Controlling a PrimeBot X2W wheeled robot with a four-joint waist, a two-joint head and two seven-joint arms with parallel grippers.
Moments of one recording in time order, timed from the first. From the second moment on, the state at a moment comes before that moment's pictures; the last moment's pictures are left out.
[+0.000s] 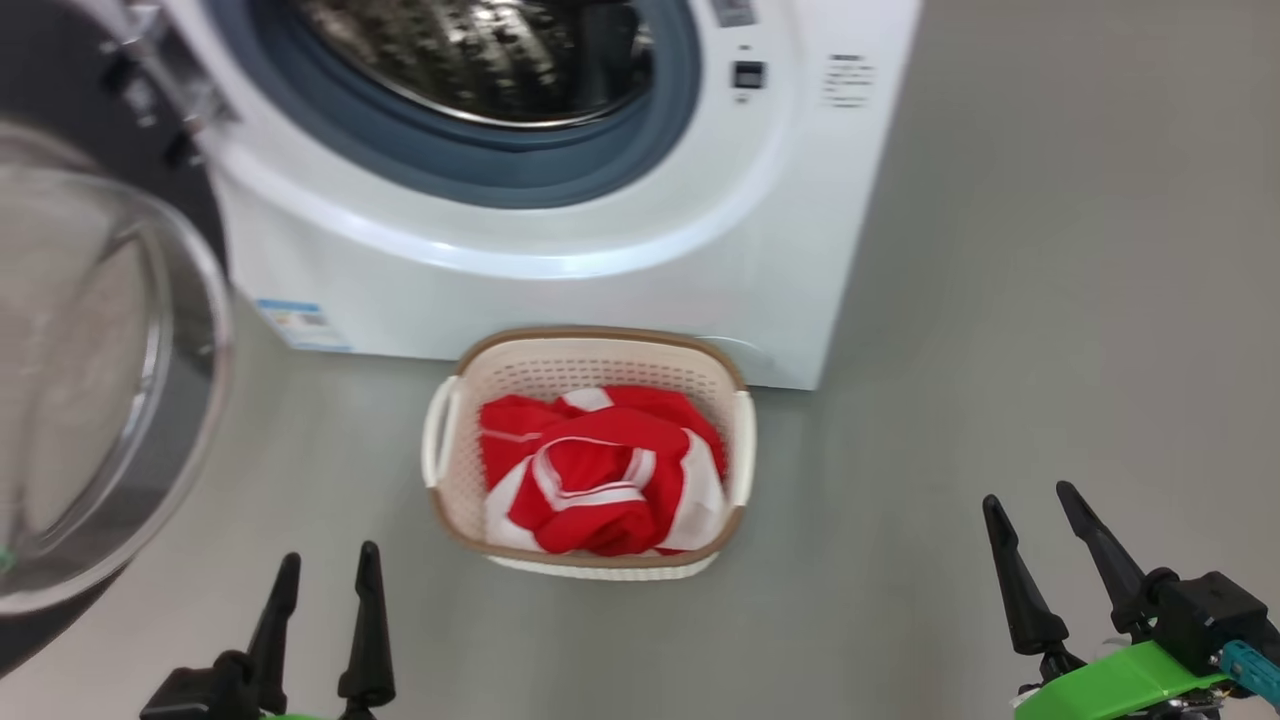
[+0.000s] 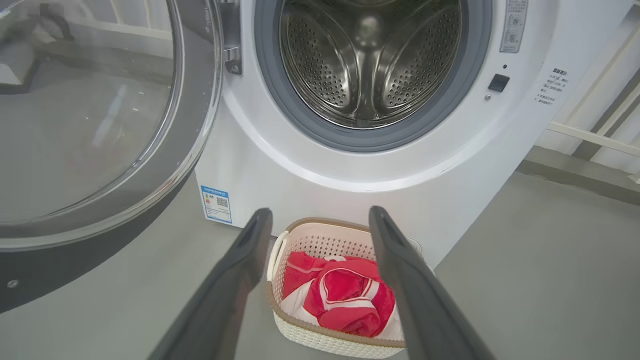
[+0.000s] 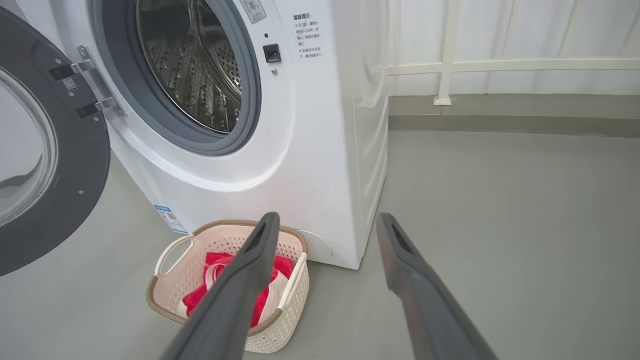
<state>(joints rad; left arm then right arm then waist) -0.02 0.04 -0.02 0.20 -0.33 0.00 -0.26 0.03 -0.12 0.01 0.18 0.32 0.12 -0.26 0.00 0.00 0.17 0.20</state>
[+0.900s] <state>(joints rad) 0.09 0.04 -0.10 0.14 -0.44 0.08 -0.26 0.02 -0.17 0.12 0.21 0.32 0.12 -0.26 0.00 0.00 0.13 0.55</state>
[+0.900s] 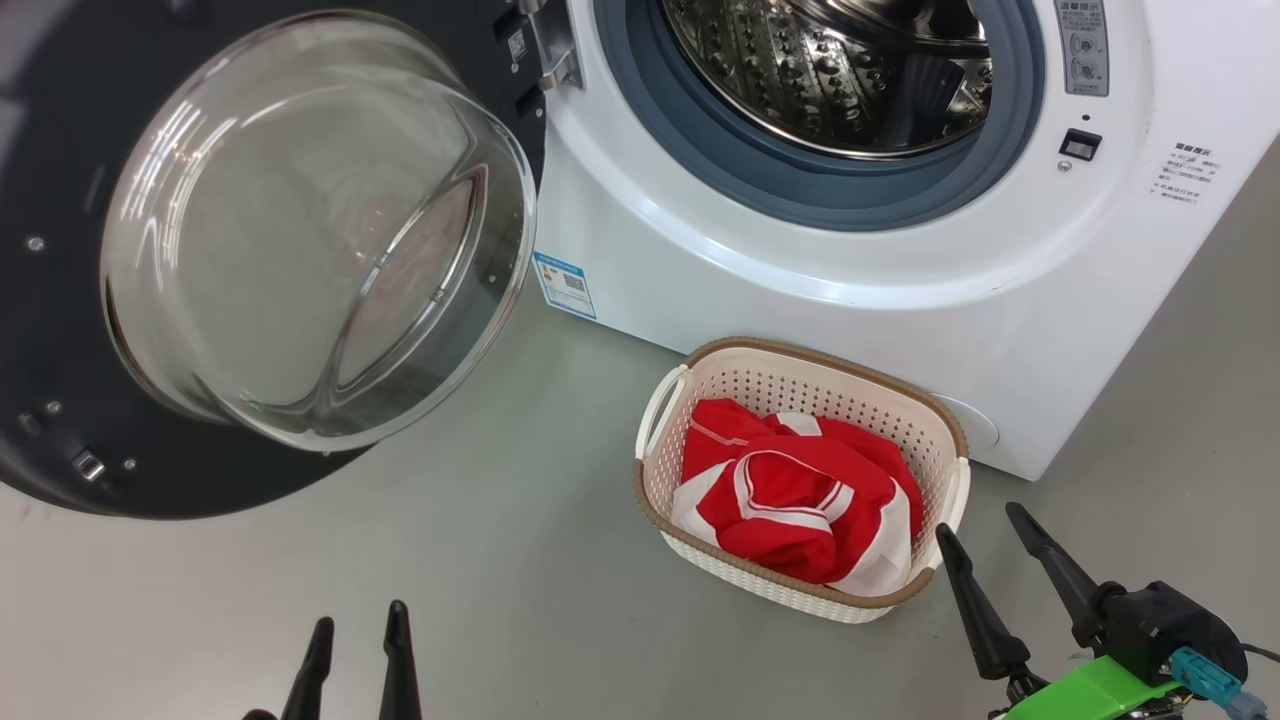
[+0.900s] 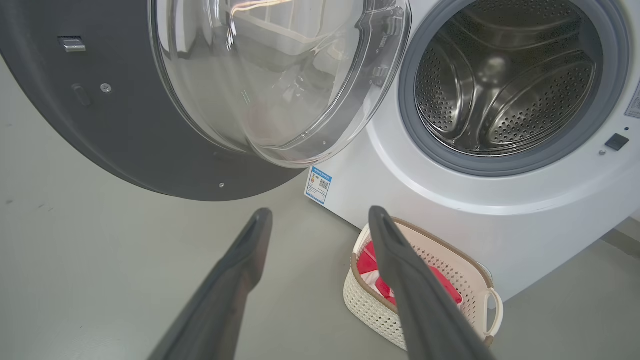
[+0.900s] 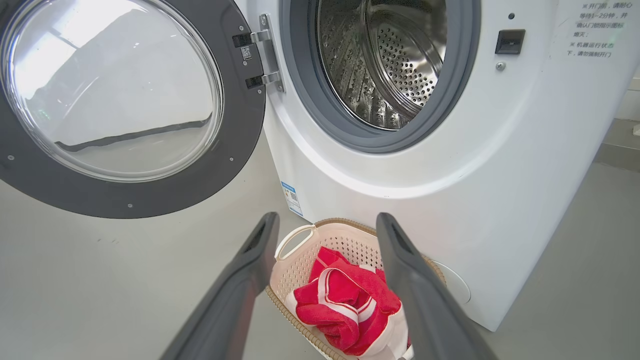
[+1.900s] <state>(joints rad) -0.42 0.12 0.42 -0.14 -0.28 -0.11 -0.26 0.02 -0.16 0.08 0.21 0.32 0.12 -0.26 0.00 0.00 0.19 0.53</state>
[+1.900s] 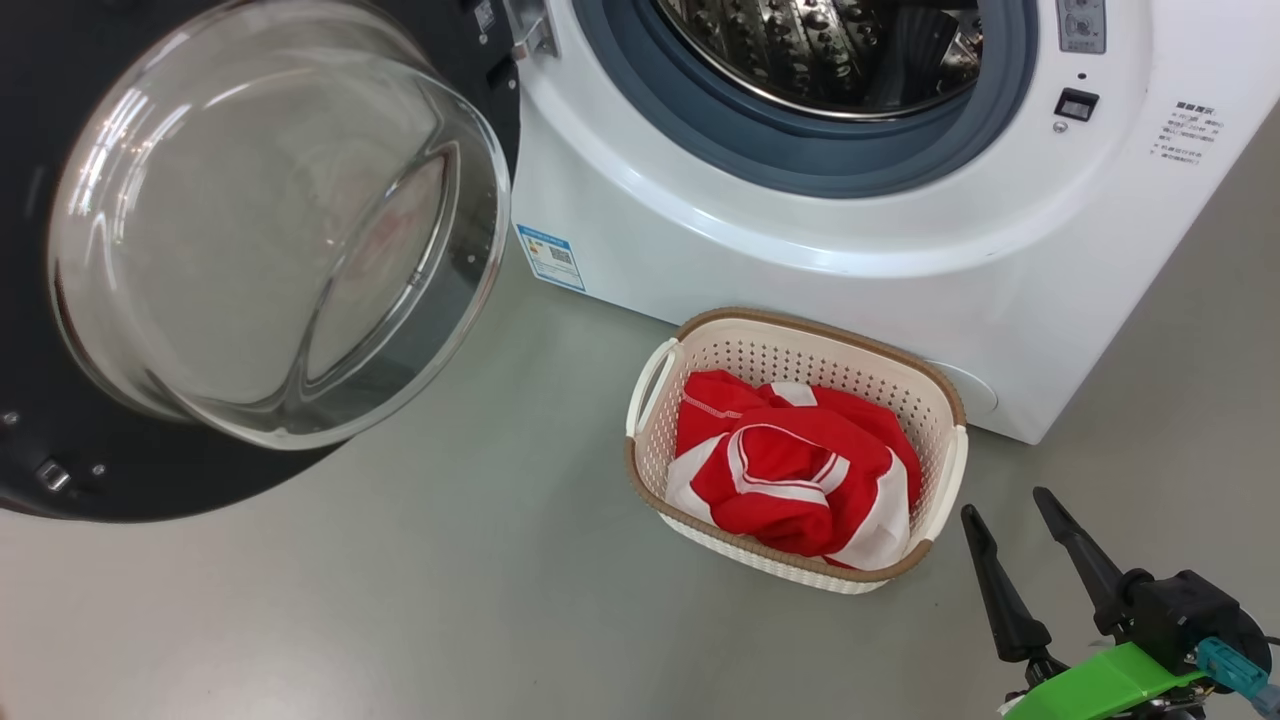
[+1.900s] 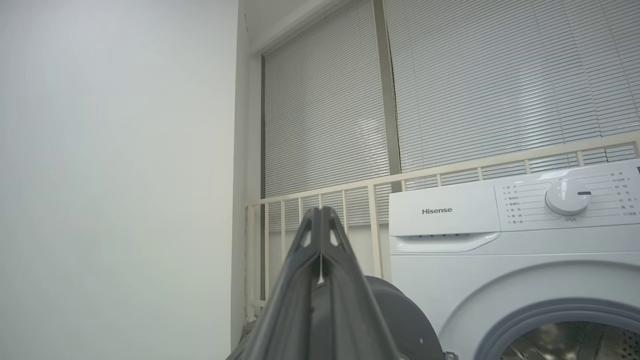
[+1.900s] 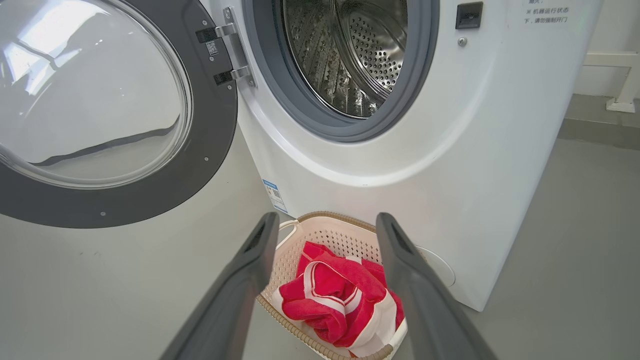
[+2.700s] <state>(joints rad) -0.88 0.49 0.49 0.83 -0.85 -0.12 0.35 0.02 -0.14 0.06 0.20 0.32 0.12 -0.26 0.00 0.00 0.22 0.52</state>
